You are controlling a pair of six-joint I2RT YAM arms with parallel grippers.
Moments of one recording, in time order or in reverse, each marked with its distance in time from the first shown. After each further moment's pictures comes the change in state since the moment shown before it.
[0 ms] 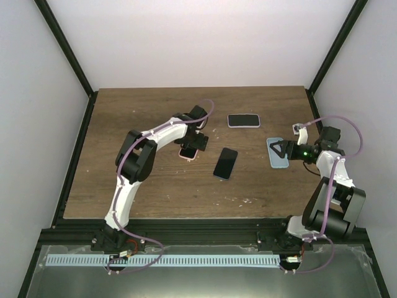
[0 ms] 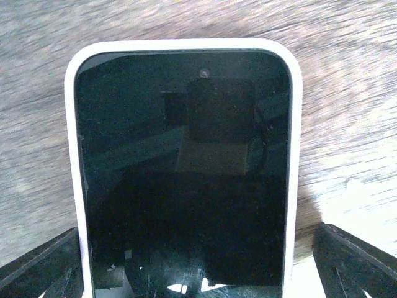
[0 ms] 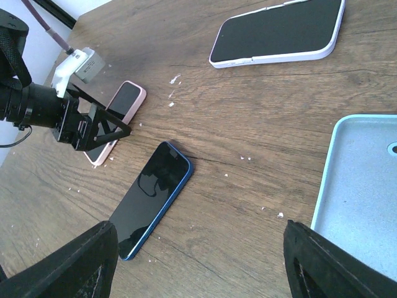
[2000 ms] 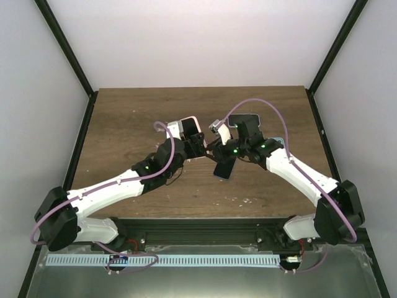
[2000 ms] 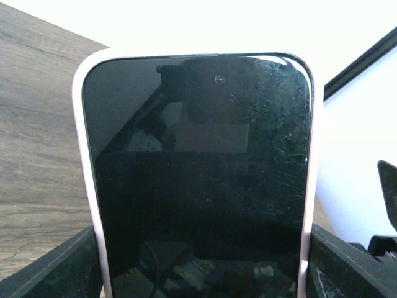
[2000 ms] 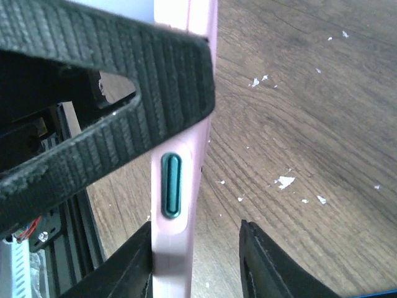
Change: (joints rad) left arm -0.322 -0.974 -0.910 0.881 -0.326 -0.540; right arm 0.969 -0.026 0.145 0.227 0.348 0.315
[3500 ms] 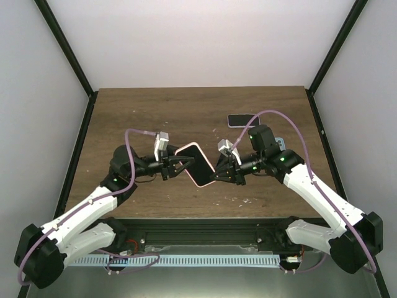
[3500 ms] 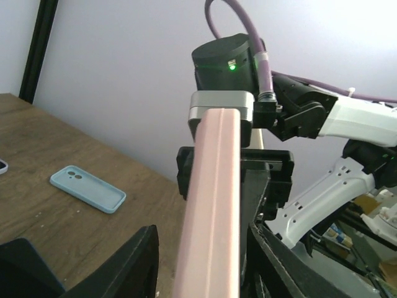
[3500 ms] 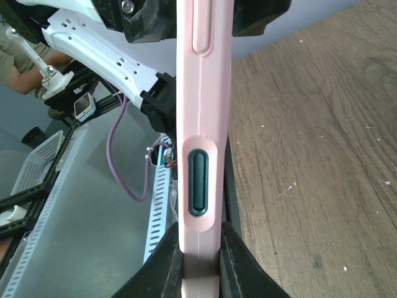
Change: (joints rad) left arm 0.291 -0.342 -0.288 0.382 1.171 0.250; right arm -0.015 -0.255 -0.075 -0.270 -0.475 -0.239
